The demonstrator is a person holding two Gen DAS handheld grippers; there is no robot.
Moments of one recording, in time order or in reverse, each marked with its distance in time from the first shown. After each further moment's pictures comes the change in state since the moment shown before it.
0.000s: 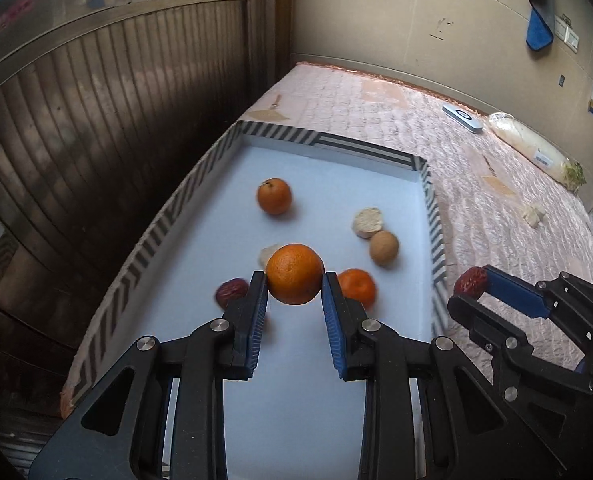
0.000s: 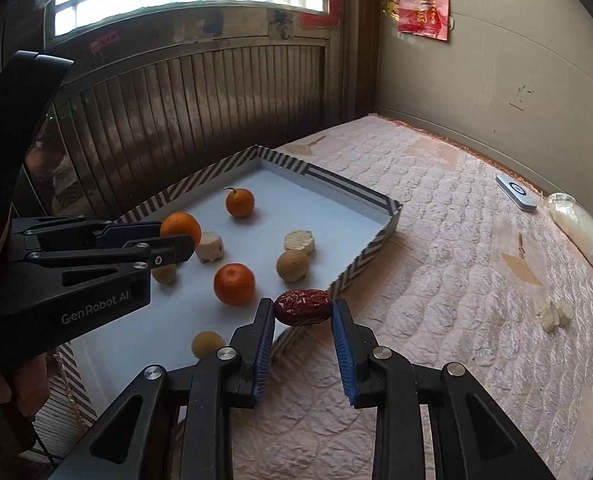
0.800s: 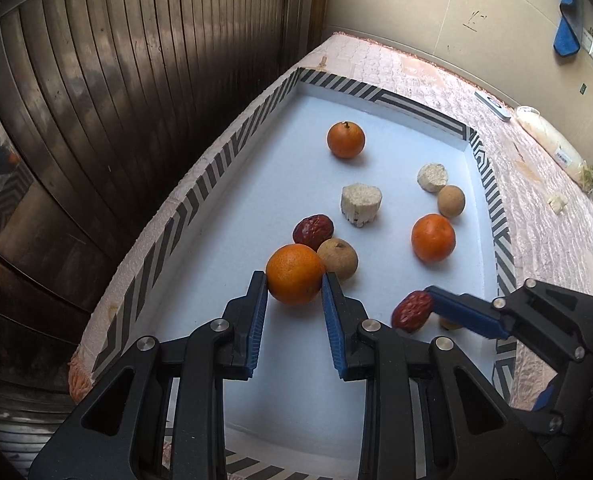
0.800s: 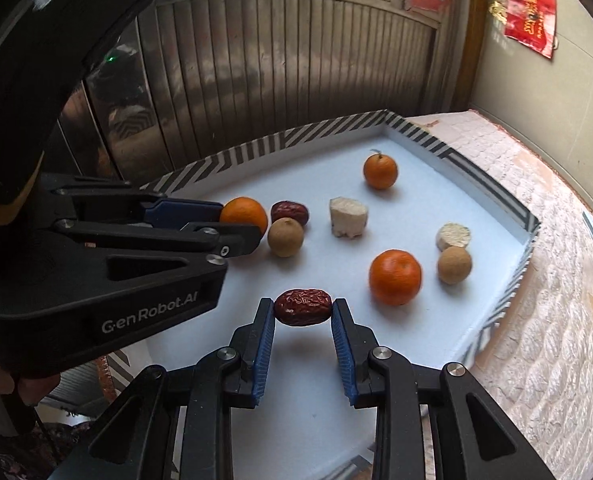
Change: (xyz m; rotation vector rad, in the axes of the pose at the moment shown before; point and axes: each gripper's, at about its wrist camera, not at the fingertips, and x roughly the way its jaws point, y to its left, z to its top) left arm 0.010 0.053 -0.031 -0.071 0.093 0.009; right arm 0.047 0.089 -0.005 -0.201 0.115 0.162
